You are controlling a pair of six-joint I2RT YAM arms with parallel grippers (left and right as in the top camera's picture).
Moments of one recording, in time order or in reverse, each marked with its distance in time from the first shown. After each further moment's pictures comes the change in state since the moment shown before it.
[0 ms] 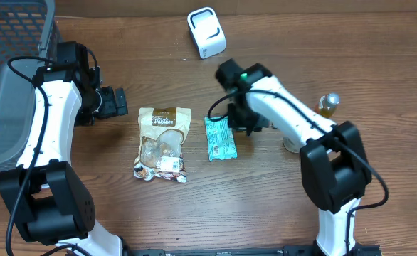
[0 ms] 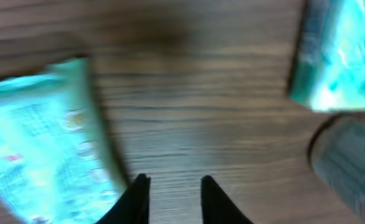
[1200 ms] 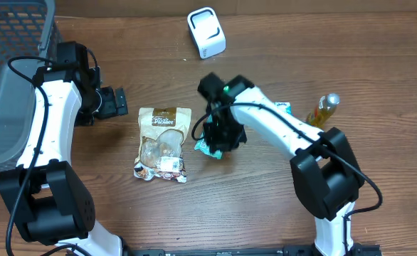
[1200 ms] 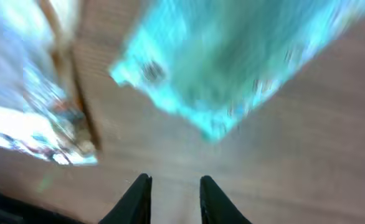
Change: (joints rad) left arm 0.000 0.000 0.000 0.000 0.000 0.000; right arm 0.114 -0.008 0.013 0.021 -0.367 -0.129
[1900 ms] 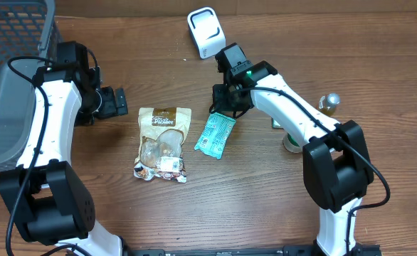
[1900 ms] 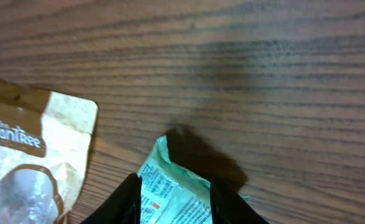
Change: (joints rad) left arm 0.000 0.000 0.000 0.000 0.000 0.000; right arm -0.127 0.010 0.002 0.351 0.166 -0.029
